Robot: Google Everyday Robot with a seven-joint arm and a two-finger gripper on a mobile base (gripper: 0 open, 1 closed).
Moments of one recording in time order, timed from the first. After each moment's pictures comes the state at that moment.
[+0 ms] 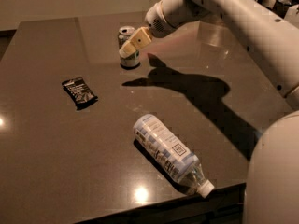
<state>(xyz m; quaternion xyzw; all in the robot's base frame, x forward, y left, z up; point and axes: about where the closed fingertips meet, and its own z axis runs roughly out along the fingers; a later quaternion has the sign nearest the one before) 0.718 0.013 0.932 -0.49 0.76 0.19 0.39</state>
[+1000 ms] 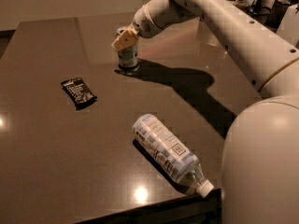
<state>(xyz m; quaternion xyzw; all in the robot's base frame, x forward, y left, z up) 0.736 0.052 0.922 -0.49 0.75 0.23 0.38</state>
